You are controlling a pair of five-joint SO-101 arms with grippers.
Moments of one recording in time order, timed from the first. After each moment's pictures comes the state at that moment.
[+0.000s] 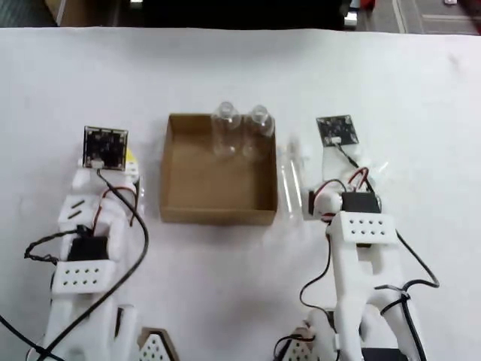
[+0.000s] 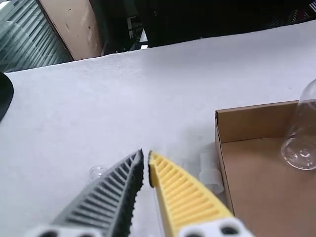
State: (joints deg) left arm -9.7 -54.5 75.3 13.0 -8.3; right arm -3.1 -32.7 51.0 53.5 10.0
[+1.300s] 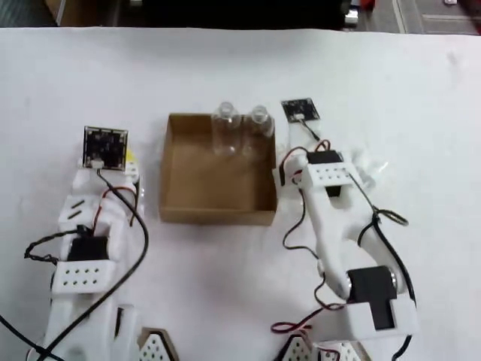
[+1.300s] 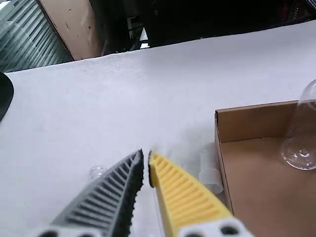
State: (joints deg) left arm -9.7 -54.5 75.3 13.0 -8.3; right arm -9.6 -2.2 31.7 52.2 5.1
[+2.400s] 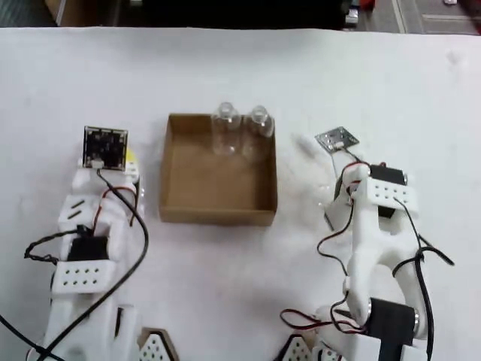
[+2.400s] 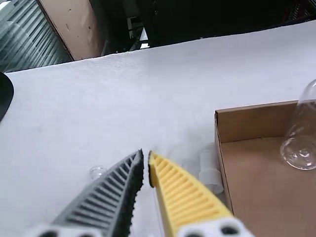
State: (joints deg) left arm -9.7 -54.5 75.3 13.0 -8.3; right arm 9.0 -14.8 38.7 67.9 37.0
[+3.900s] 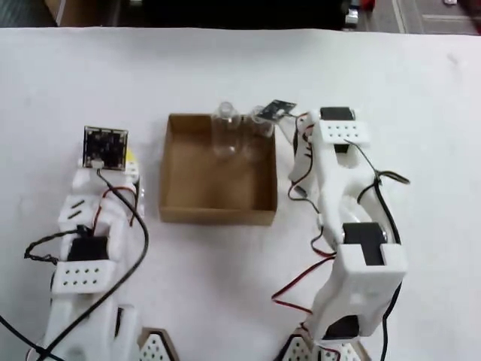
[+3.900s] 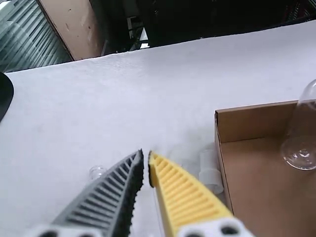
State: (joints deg) left arm -9.7 -54.5 75.3 13.0 -8.3; right arm -4.9 17.4 0.8 80.5 46.3
